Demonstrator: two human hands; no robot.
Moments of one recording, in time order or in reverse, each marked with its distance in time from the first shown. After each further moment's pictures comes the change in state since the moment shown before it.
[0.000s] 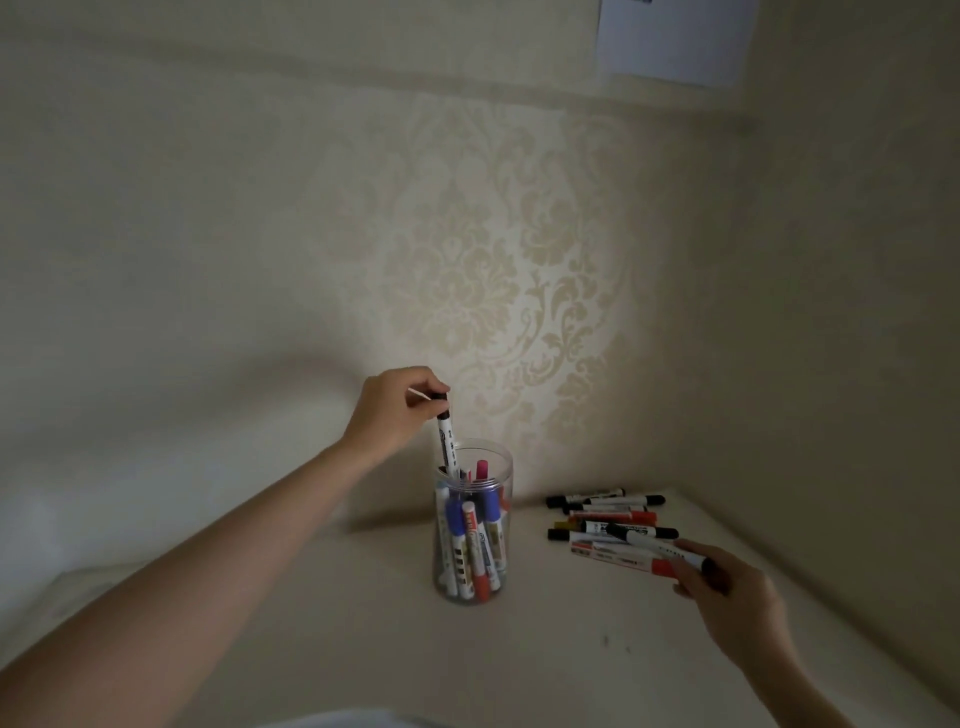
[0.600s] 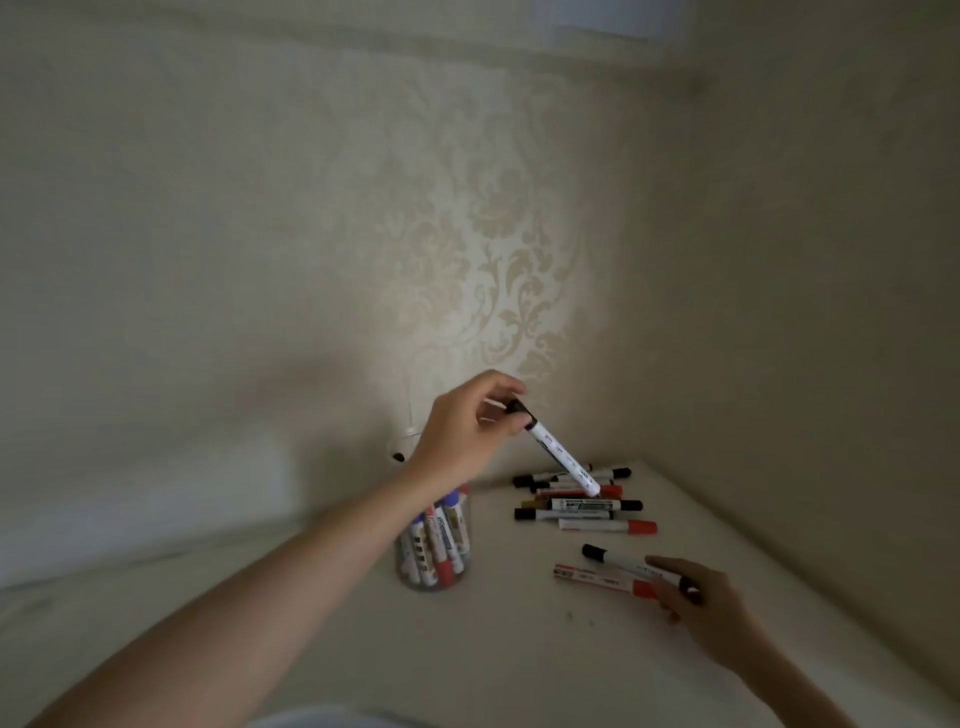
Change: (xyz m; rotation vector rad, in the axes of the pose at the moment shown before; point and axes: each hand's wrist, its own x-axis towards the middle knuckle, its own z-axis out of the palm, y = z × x) left_hand -0.028 0.066 0.097 -0.284 -0.167 0.096; right_hand 0.010 0.060 -0.018 -0.210 -0.241 0.000
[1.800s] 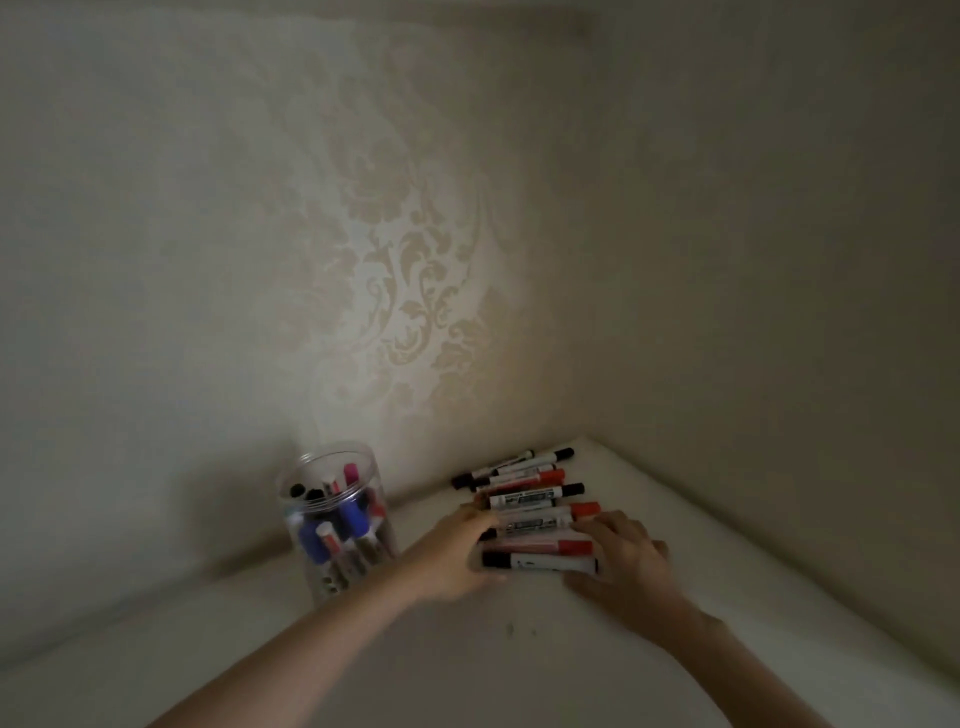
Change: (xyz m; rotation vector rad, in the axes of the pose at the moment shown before) left_hand -0.021 -0.093 0.101 0.551 -0.738 -0.100; right_hand 0.032 0.008 0.016 -0.493 -0.018 -0.166
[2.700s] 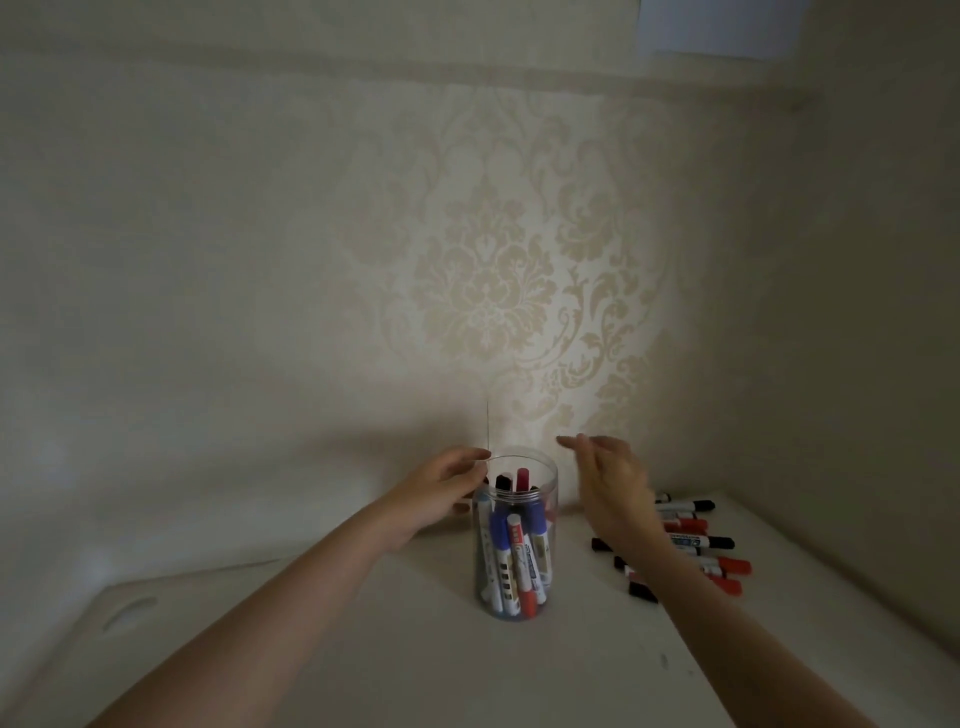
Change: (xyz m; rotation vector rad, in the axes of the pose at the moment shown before) left_hand -0.128 -0.100 -0.114 -0.816 0.418 -0.246; right_hand 0.065 -0.219 -0.031 0.390 0.153 -0.075
